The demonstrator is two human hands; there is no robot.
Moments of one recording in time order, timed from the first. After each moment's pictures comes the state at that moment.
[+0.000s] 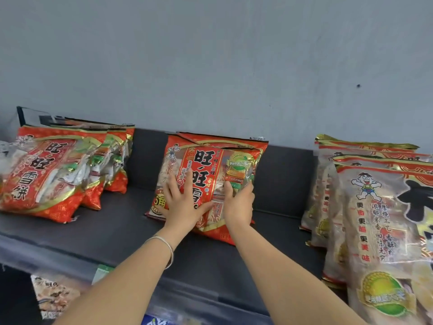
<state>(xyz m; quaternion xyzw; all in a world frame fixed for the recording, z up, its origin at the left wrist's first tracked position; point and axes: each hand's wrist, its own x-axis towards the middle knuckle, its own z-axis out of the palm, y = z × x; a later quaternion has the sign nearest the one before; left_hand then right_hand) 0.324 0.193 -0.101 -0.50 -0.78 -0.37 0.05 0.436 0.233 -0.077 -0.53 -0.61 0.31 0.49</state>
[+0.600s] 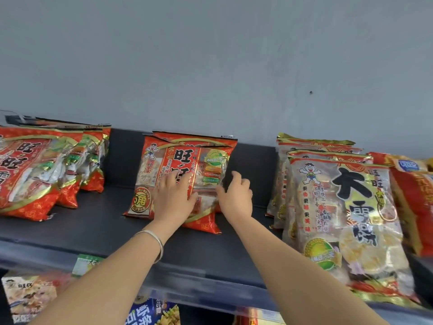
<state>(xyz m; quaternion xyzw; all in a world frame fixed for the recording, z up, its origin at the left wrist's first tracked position) 0.376 0.156 -0.067 -0.55 -0.76 -0.30 0.17 0.512 0.201 -0.051 -0.56 -0.72 0.14 0.39</state>
